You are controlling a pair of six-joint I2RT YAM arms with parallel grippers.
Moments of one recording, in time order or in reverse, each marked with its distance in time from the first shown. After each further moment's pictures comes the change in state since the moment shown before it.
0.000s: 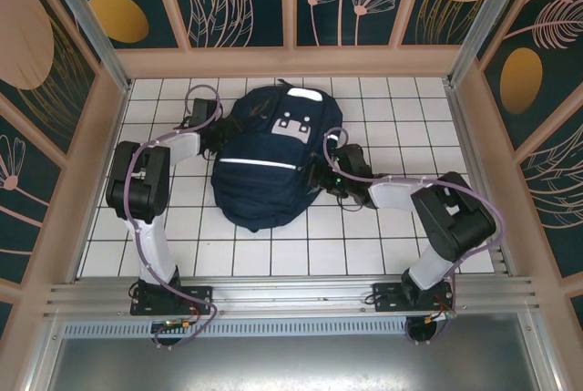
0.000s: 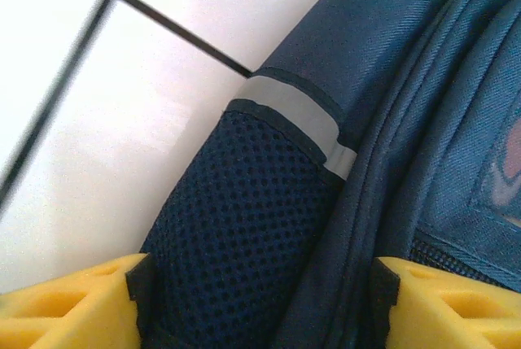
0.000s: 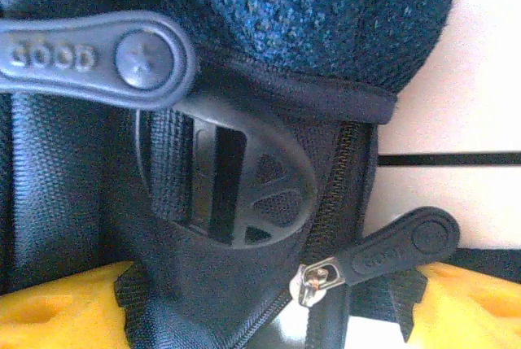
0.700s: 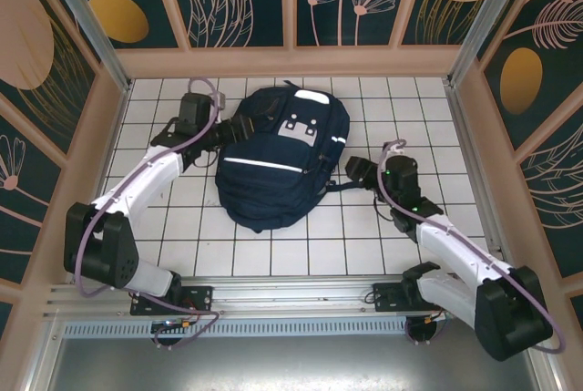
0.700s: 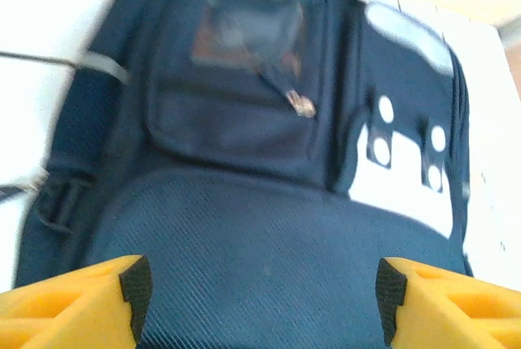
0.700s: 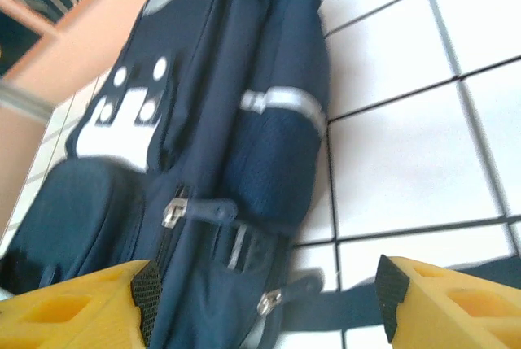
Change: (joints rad) left arm -0.132 -0.505 -0.129 -0.245 0.079 0.300; right arm -0.205 -0.614 -0.241 -0.034 0.141 -0.097
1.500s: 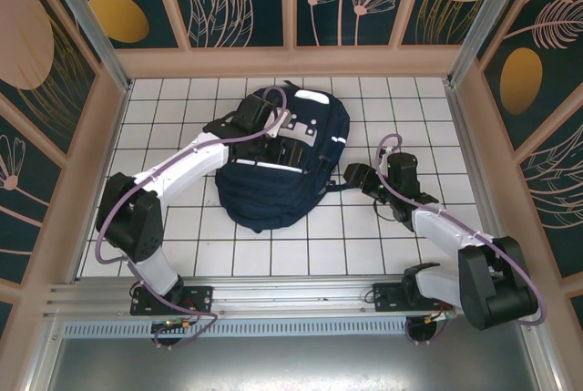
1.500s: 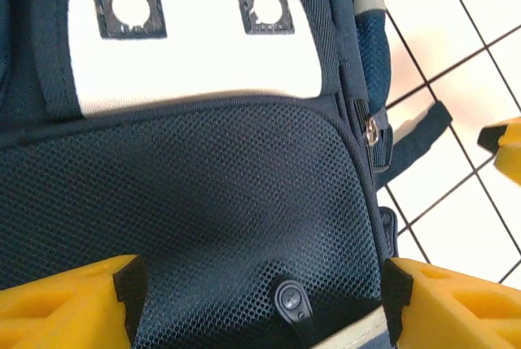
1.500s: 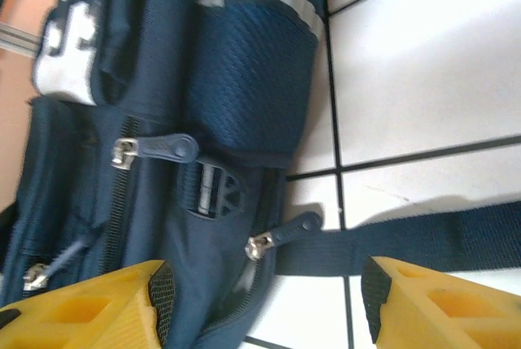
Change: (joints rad) left arm -0.280 0.238 0.282 -0.241 -0.011 0.228; right arm -0.077 0.196 -0.003 0.017 -0.277 0.030
